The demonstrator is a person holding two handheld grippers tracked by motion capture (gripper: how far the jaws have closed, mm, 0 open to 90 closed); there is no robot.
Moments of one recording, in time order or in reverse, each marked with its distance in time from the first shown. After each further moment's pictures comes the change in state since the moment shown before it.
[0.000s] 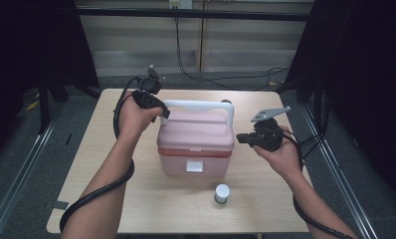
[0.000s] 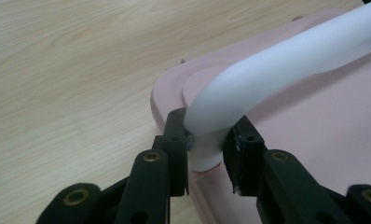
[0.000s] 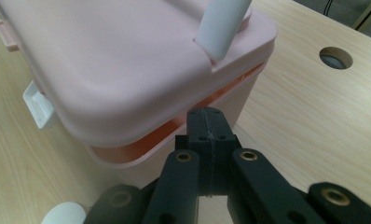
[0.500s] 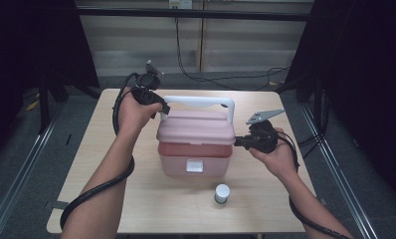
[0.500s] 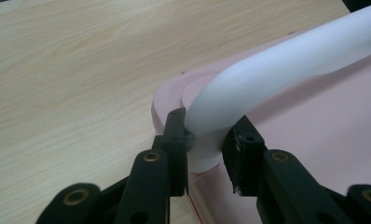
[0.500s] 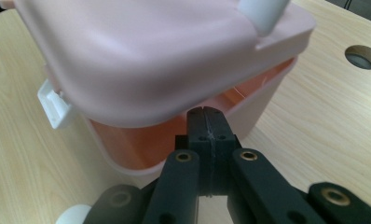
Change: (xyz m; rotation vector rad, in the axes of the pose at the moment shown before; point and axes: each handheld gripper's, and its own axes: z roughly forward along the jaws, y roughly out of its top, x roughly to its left) left arm 0.001 0.006 -0.005 -0.028 -0.008 -0.022; right arm 0.007 0.000 0.011 0.004 0.057 0.001
